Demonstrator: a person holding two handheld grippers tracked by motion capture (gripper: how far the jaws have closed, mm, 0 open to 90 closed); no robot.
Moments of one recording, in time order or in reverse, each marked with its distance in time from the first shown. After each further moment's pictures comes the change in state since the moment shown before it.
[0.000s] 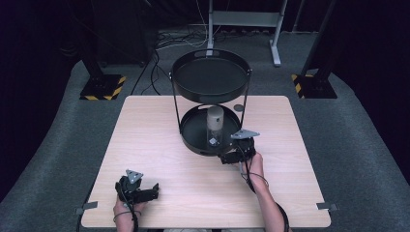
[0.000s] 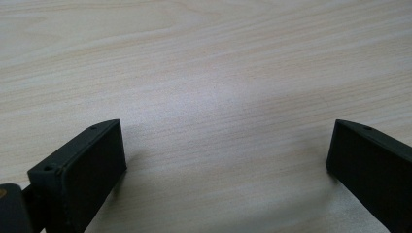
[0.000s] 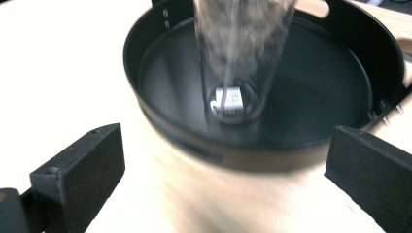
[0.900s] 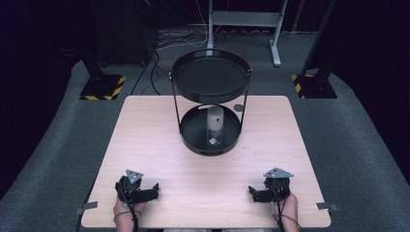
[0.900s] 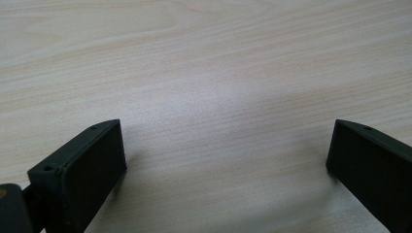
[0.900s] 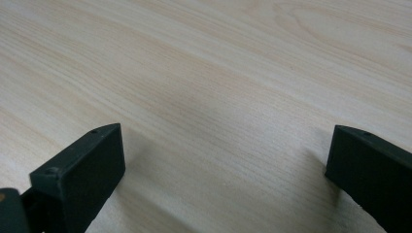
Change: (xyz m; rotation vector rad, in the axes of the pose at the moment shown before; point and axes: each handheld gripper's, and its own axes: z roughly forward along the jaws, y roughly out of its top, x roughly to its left) left arm 0.000 0.000 0.000 0.000 0.000 -0.001; right arm -0.012 -0.122 -0.077 0.145 -0.157 0.085
